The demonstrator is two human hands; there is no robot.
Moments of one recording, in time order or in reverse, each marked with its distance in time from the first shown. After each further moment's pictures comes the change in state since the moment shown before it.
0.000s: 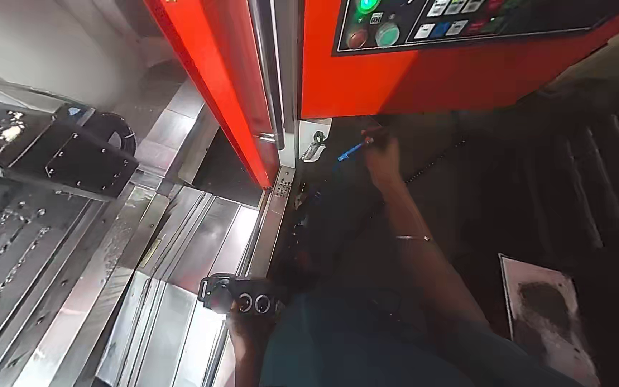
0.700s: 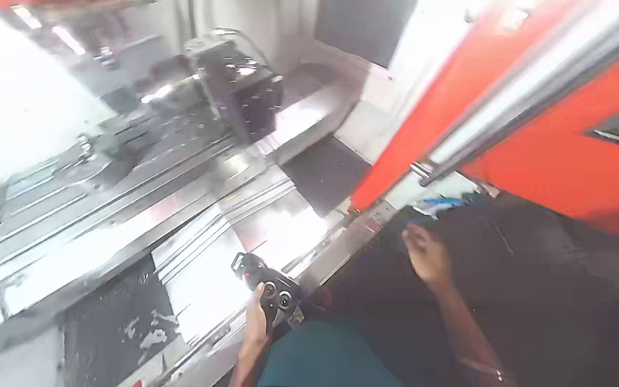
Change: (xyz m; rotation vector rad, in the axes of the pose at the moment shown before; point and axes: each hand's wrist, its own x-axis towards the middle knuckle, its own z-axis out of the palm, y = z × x) left_hand -0.007 0.051 -0.086 0.068 0.336 0.110; right_hand -0.101 0.010 0.115 -0.398 -0.534 -0.144
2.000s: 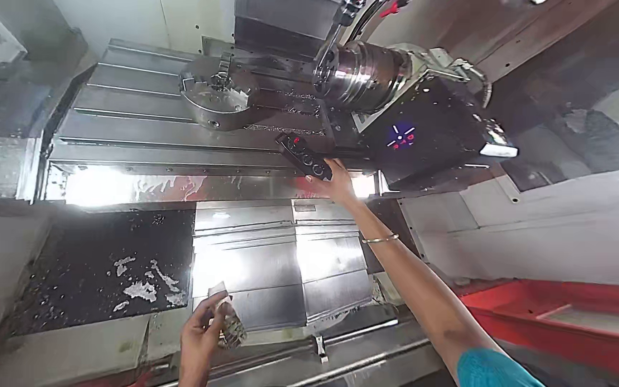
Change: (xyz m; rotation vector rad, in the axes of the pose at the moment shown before) left_hand 0.094 0.116 -0.300 0.125 0.346 0.360; right_hand 0.096 -0.436 0.494 -0.266 -0.519 -0.799
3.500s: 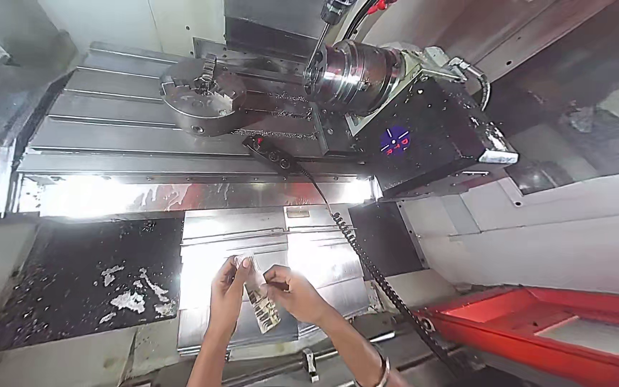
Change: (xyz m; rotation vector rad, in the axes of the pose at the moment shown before) left_hand 0.070 0.054 0.113 -0.274 -0.059 0.042; right_hand -0.195 -0.082 0.042 0.838 -0.645 0.094
